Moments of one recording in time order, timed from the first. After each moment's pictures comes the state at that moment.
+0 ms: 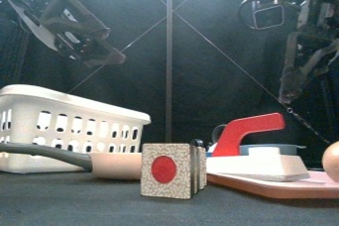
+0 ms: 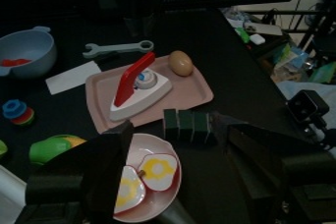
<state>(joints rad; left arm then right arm) -0.14 -0.36 1.04 0.10 -0.37 -0.08 0.38 -0.33 0.86 -0.70 0.53 1.44</state>
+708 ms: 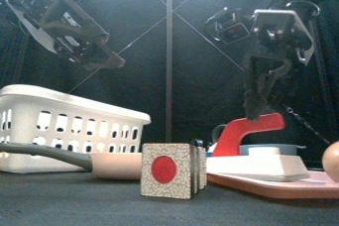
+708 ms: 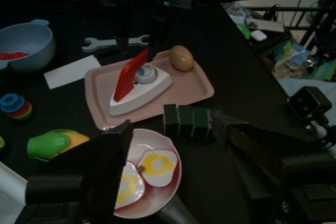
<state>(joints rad) -0.14 -0.35 1.04 0.10 -0.37 -0.08 0.32 -0.05 0.64 -0.63 0.73 1.44</state>
